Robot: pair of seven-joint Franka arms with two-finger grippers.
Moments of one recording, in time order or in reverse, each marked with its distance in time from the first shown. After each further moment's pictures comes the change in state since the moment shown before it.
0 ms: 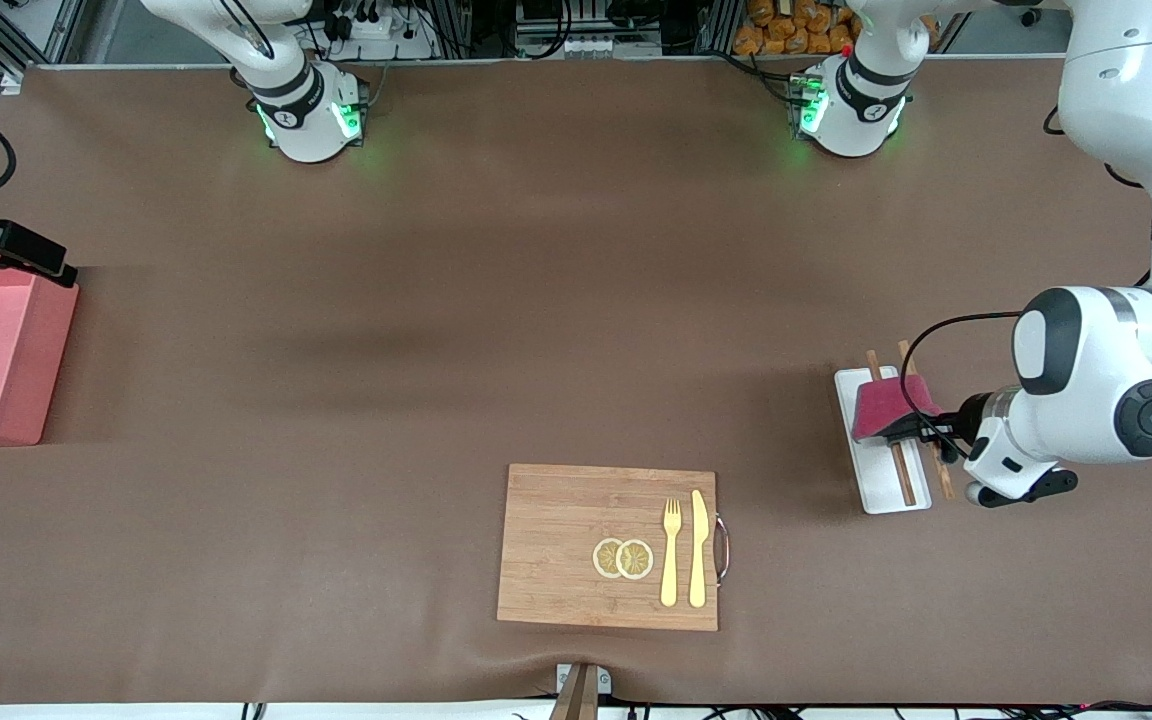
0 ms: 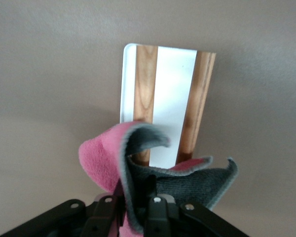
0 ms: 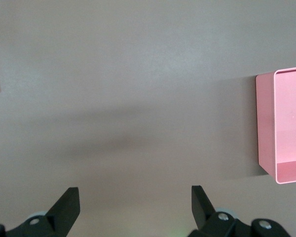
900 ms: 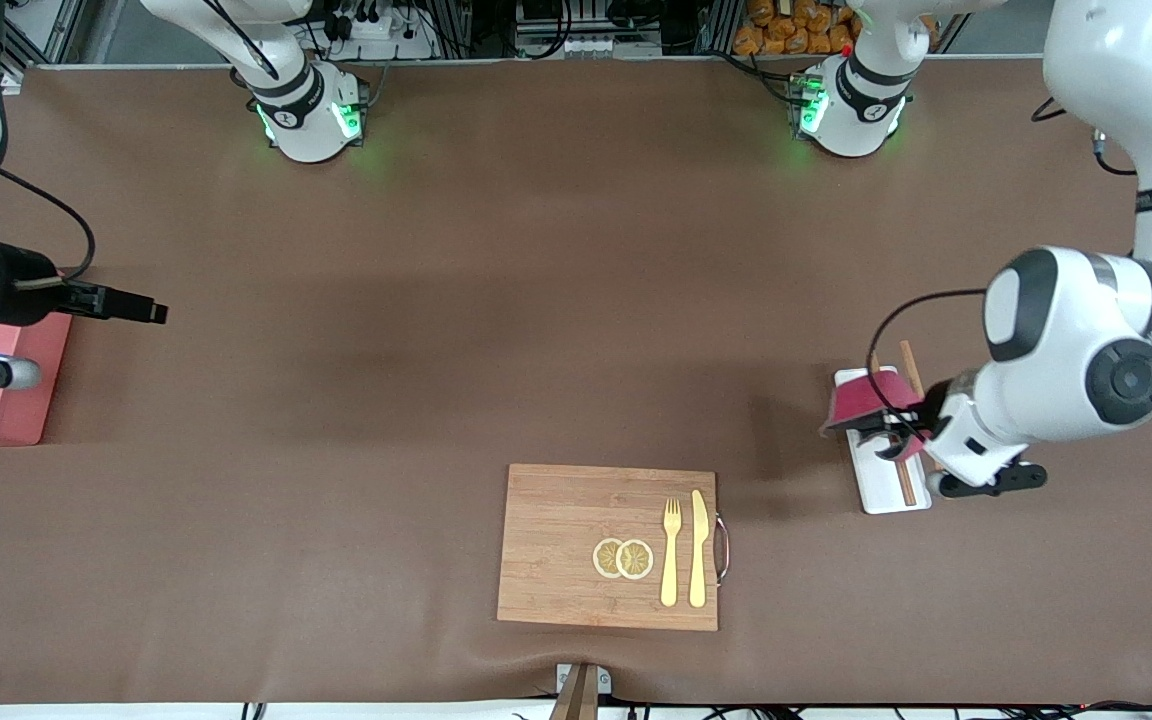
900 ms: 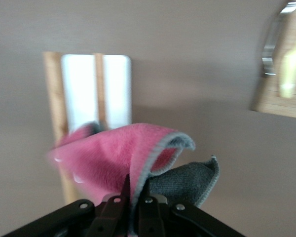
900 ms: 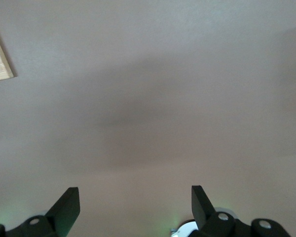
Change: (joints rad) left arm -0.035 -0.096 -0.144 0.030 -0.004 -0.035 -0.075; right arm 0.015 0.144 0.005 -0.002 0.180 -0.041 0.146
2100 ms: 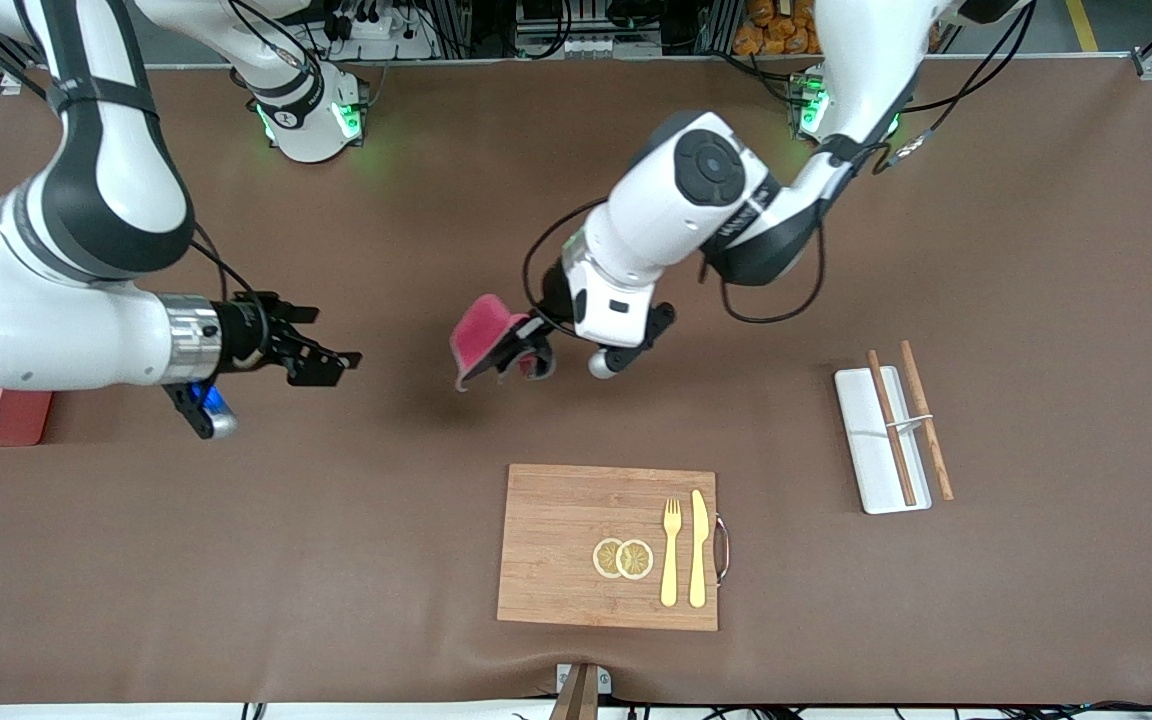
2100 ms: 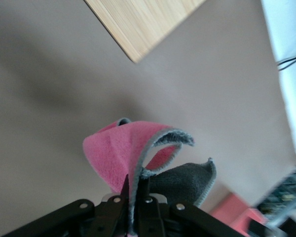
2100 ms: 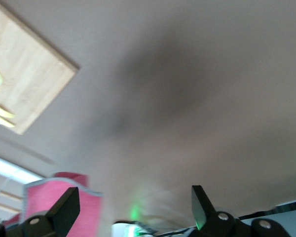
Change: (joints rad) left arm -0.443 0.129 -0.225 0.143 -0.150 0.564 -1.241; right arm 0.201 0.163 0.005 -0.038 0.412 0.194 0.656
